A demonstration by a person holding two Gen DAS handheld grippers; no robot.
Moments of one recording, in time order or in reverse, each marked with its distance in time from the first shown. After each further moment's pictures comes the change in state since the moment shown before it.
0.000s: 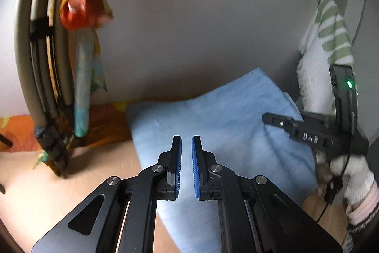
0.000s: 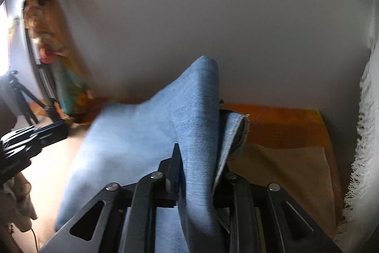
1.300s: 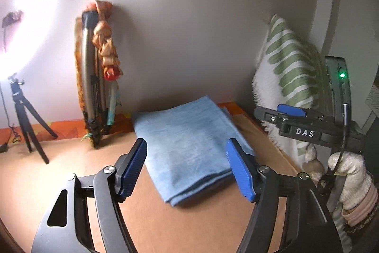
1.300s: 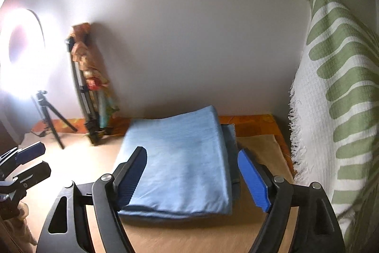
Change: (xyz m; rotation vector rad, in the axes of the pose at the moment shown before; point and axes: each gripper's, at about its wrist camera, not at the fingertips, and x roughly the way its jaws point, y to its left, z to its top) left arm -0.183 -0.070 -0.036 0.063 -0.165 0.023; right arm -0.189 0.052 -0.051 0.062 -0.209 -0.068
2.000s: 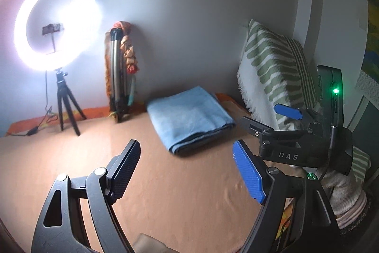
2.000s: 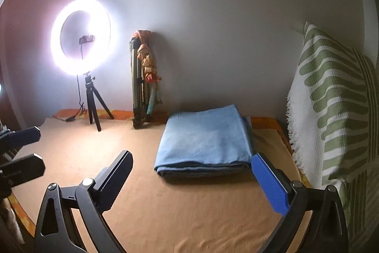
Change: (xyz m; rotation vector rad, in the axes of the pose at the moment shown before) left arm -0.136 -0.030 -0.074 0.041 -0.034 0.051; right arm -0.128 0.091 -0.098 -0.101 -0.129 -0.028
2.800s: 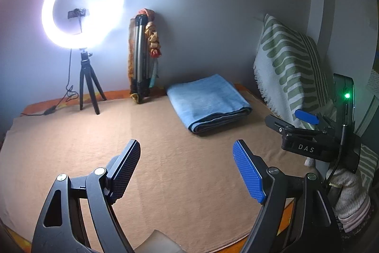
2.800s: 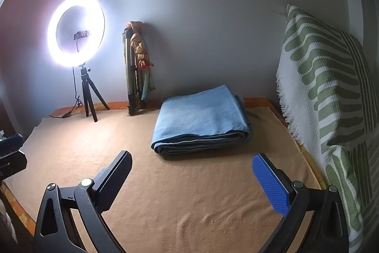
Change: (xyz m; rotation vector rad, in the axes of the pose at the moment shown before) left arm -0.020 0.012 -0.043 -0.035 0.004 0.106; right arm -0.012 -0.003 -0.051 0.082 0.011 -0.029
